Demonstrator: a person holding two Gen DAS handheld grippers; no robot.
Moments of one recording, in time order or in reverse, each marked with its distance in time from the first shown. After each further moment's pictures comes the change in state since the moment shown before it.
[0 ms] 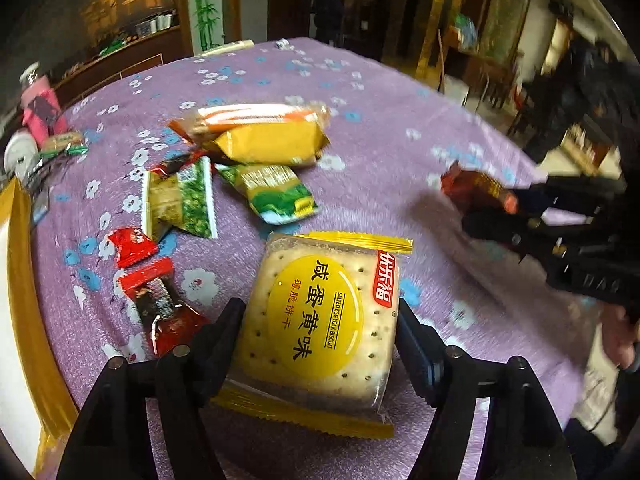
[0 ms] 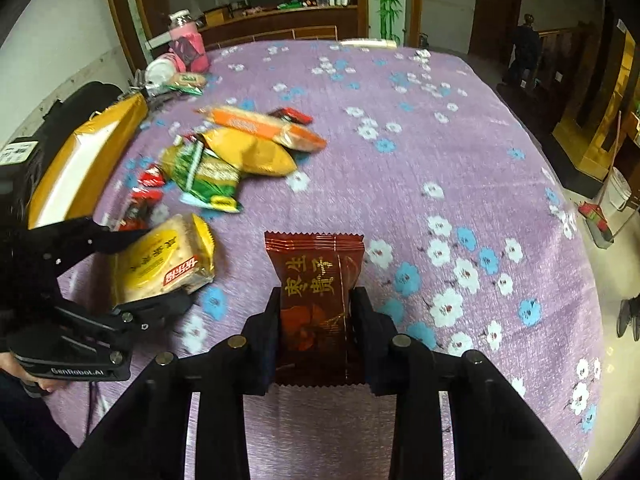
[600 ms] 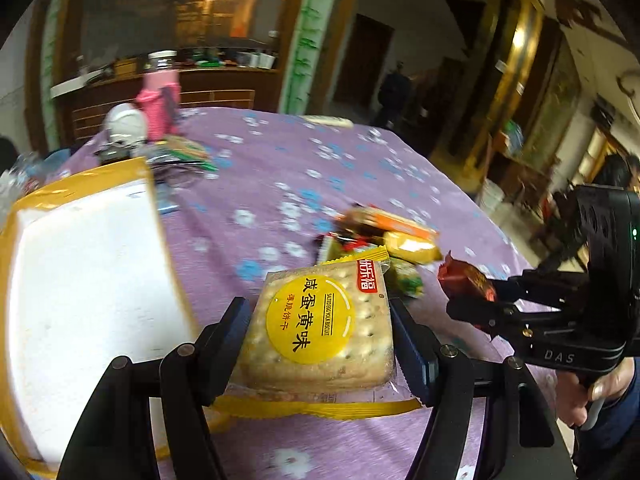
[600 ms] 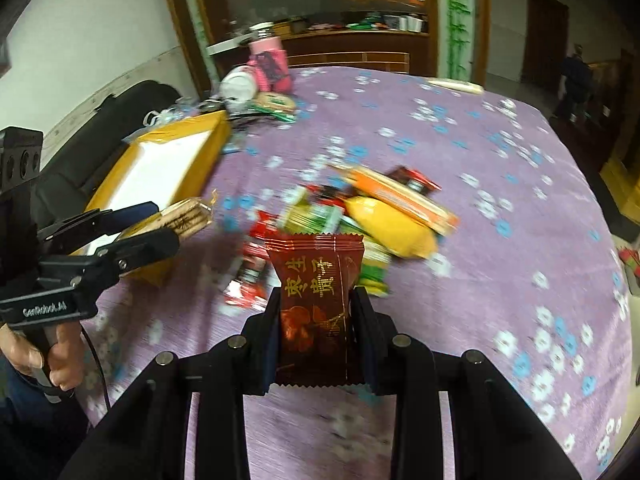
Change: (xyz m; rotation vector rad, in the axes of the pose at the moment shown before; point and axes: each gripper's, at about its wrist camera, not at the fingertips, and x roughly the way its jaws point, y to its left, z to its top) left arm -0.101 0.114 -0.019 -0.279 -0.258 0.079; right arm 0.007 0.107 0.055 -0.129 -0.044 0.170
